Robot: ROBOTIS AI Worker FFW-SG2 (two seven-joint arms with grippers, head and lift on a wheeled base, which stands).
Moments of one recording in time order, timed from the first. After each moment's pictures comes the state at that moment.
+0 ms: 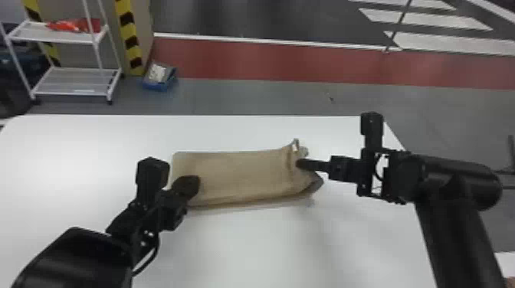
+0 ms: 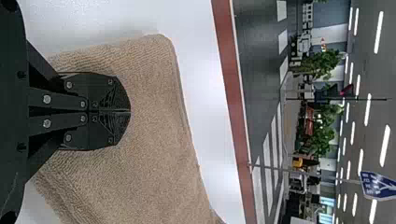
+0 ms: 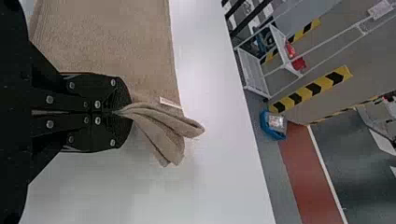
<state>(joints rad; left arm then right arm) 0.00 0.12 -0.26 -1.60 0.05 0.41 -0.17 -0.30 -0.19 -0.12 -1.53 -0.26 1.11 0.54</state>
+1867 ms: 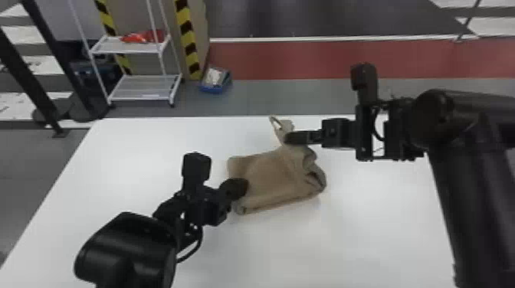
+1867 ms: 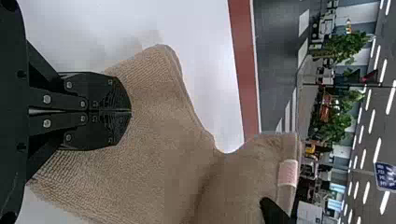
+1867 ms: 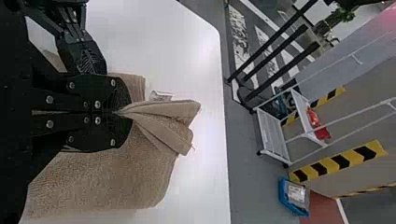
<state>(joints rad) 0.00 0.16 -0.19 -1.63 0.09 0.52 -0.32 -0.51 -0.01 0.05 -1.54 -0.28 1.34 0.47</state>
